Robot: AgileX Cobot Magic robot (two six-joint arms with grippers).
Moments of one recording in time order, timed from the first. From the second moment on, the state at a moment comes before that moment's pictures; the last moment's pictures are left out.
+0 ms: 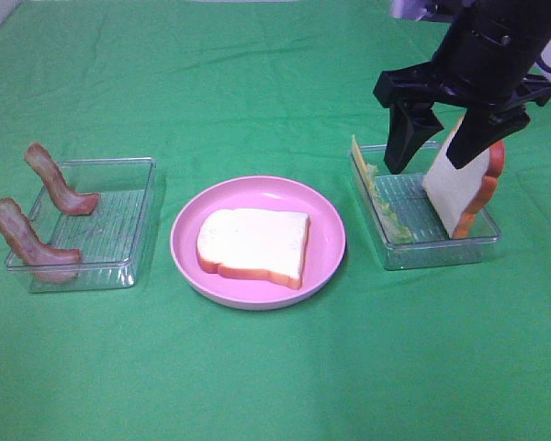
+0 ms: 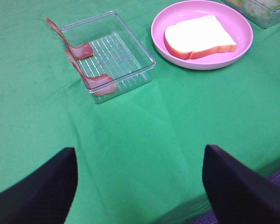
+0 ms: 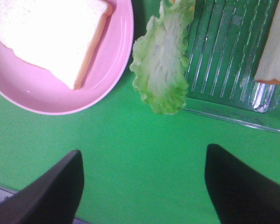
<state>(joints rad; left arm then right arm) -0.37 0.09 -0.50 -0.05 1.06 0.07 0.33 1.74 -1.39 0.21 1.11 -0.03</state>
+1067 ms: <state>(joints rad) -0.37 0.09 -0.50 -0.05 1.06 0.07 0.33 2.12 -1.65 0.12 1.10 0.05</state>
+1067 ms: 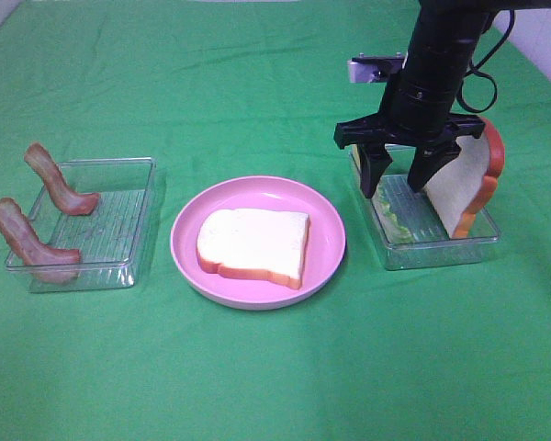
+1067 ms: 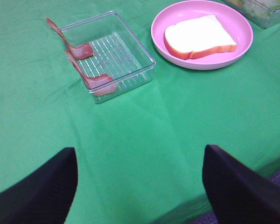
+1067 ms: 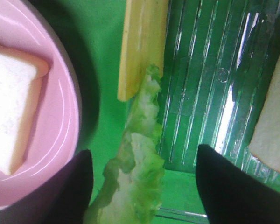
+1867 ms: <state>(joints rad) -0.37 0.09 -0.50 -0.05 1.06 0.07 0.33 2.12 -1.65 0.12 1.12 0.05</state>
